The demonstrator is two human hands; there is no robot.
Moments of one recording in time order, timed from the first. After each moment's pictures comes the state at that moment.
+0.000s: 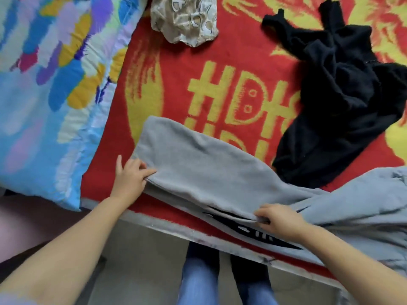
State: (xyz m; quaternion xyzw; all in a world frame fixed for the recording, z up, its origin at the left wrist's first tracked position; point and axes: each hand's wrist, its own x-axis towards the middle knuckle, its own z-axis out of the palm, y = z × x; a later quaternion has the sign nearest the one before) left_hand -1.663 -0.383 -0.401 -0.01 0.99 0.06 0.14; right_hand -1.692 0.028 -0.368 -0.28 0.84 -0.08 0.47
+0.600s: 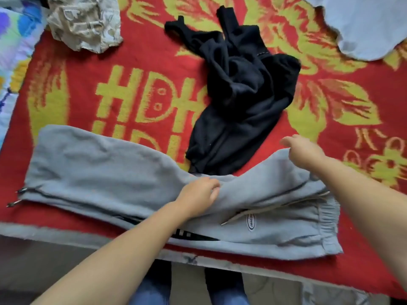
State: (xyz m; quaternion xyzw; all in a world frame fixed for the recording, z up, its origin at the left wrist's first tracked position) left_hand -1.702 0.013 -0.385 0.10 0.90 0.28 0.31; right_hand -1.827 0.311 -0.377 0.00 0.96 0.01 0.29
